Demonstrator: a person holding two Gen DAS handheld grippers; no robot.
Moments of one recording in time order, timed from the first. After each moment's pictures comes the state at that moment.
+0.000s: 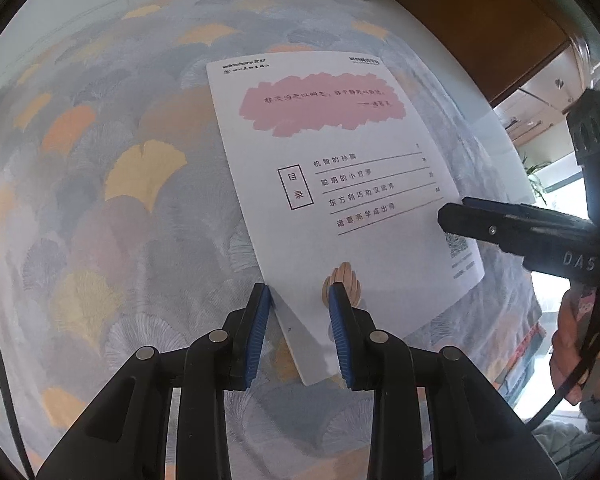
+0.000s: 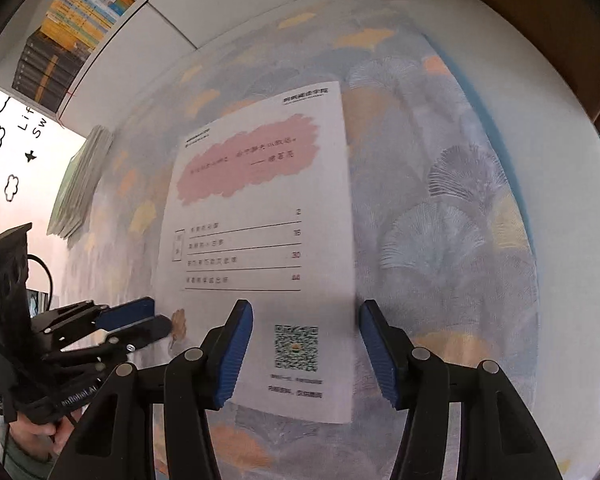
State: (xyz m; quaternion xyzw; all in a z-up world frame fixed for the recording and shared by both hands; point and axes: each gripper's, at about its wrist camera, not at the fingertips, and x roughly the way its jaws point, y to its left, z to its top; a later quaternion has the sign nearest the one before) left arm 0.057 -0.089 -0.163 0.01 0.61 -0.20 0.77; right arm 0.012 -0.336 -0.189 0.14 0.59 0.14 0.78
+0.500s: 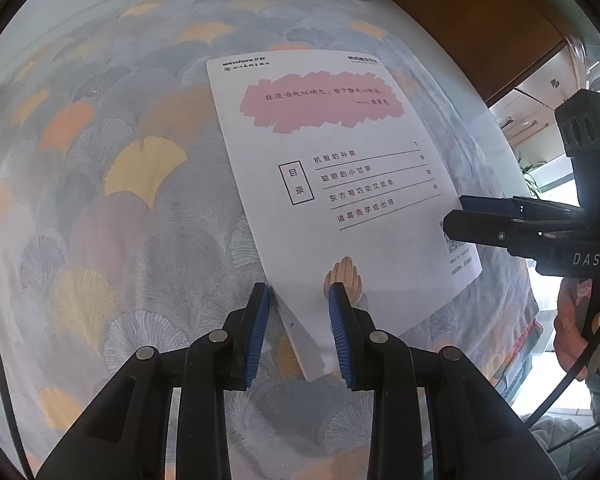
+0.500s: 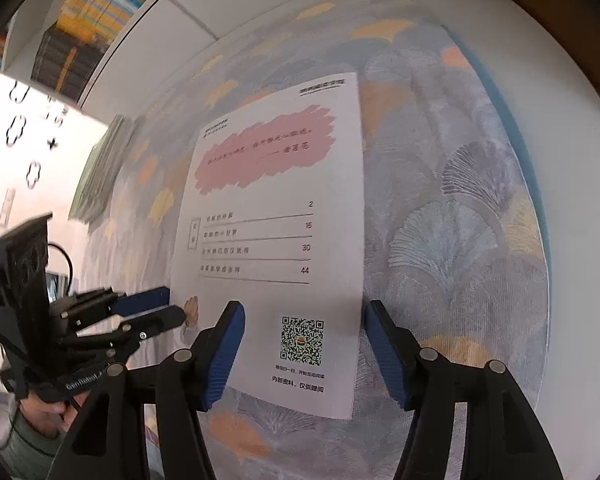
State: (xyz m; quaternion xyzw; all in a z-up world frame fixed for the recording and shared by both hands) left arm 0.055 -0.079 -0.164 0.00 0.61 -0.21 0.76; right arm 0.012 -0.352 -0.190 0.14 0.60 0.20 0.77
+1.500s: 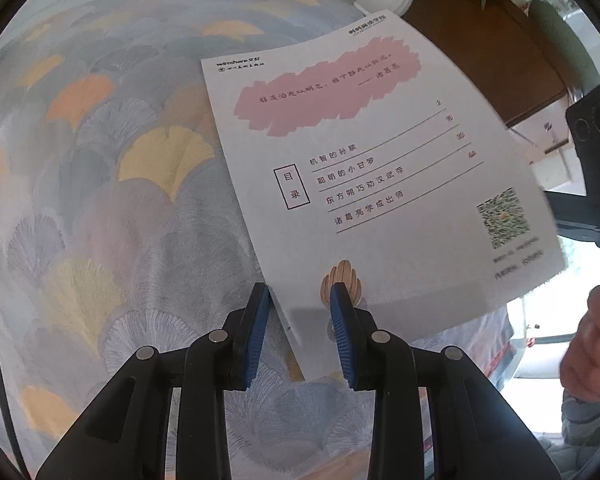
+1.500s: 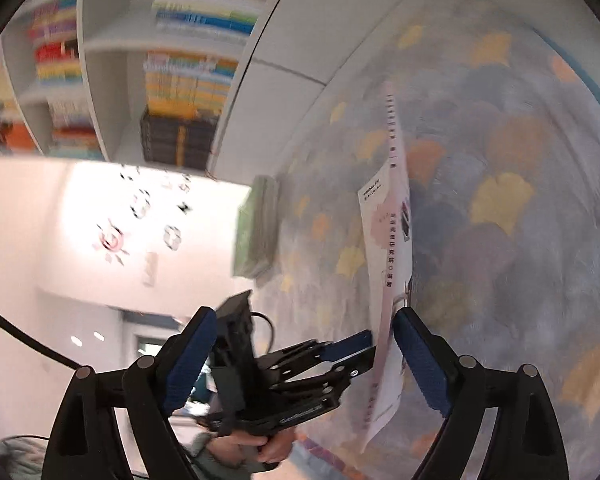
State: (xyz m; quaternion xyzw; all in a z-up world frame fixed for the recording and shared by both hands) left arm 0.063 -0.040 -0.173 -0.09 0.61 -0.22 0.76; right arm 0.039 -0.326 -0.139 0.38 0.51 0.34 0.69
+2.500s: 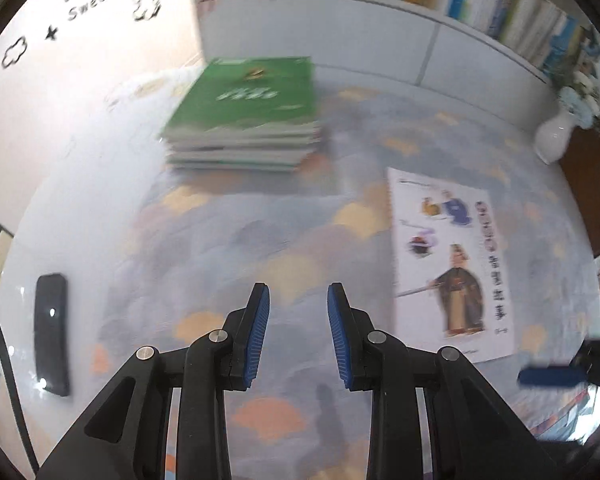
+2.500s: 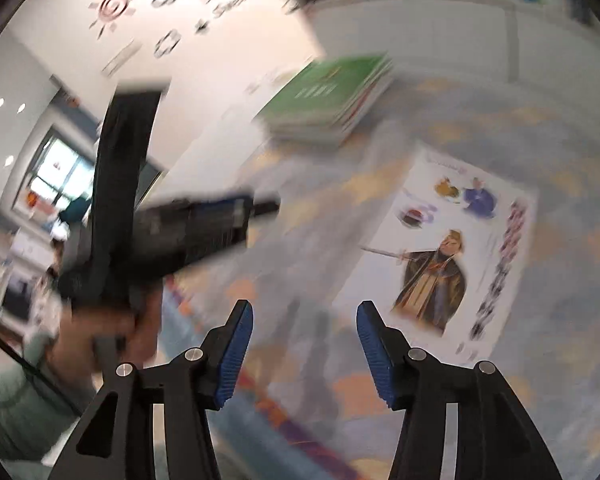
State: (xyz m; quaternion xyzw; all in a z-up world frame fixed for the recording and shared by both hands) left arm -0.037 0.217 -0.097 -0.08 0.51 0.08 0.85; right arm -0.062 -0.049 -0.088 -0.02 0.53 0.43 0.73
